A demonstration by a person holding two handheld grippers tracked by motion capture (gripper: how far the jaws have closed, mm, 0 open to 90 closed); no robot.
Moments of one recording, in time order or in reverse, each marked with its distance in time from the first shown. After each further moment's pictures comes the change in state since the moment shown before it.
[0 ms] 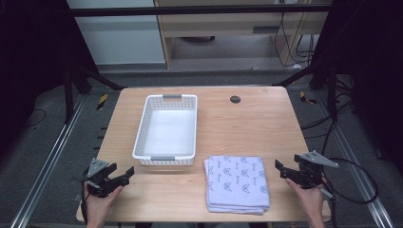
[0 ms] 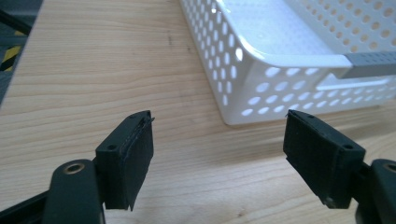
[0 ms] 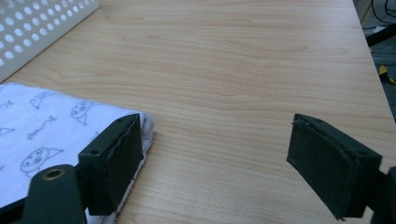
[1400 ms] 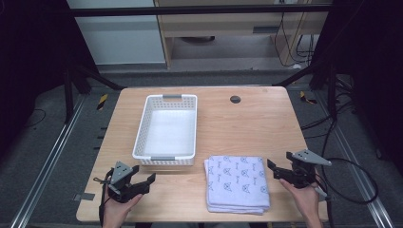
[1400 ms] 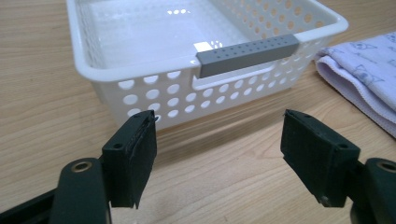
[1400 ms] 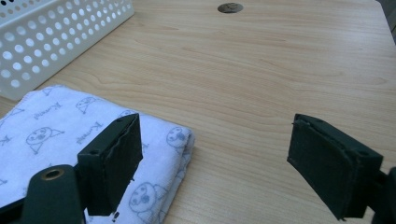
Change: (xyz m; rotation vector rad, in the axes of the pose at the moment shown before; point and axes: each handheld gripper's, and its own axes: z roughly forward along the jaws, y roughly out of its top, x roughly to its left) left arm -0.061 0.003 0.003 0.002 -0.122 0.139; right arm 0.025 0.014 -0.003 -0.021 0.067 -0.067
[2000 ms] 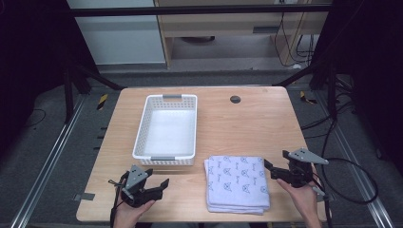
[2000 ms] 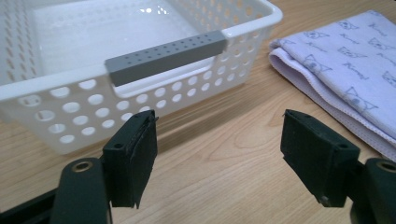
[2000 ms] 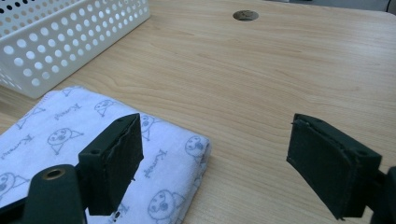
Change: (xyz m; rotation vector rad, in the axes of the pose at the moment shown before) left arm -0.040 0.002 0.010 0.018 -0.073 0.077; right arm 0.009 0.007 0.000 -0.003 0.032 -0.046
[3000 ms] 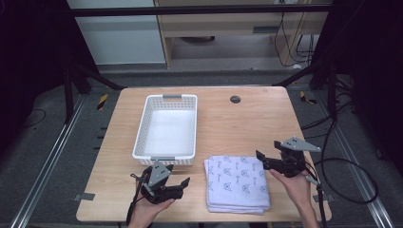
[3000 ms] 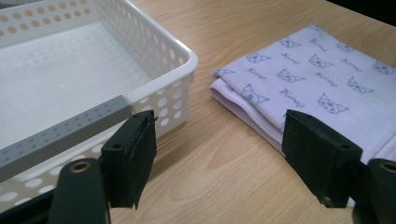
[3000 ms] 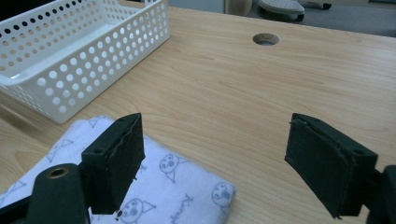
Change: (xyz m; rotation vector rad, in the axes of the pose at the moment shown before) left arm -0.046 0.035 0.020 -0.012 -0.087 0.099; right arm 0.015 0.037 0.011 -0.012 0.049 -0.015
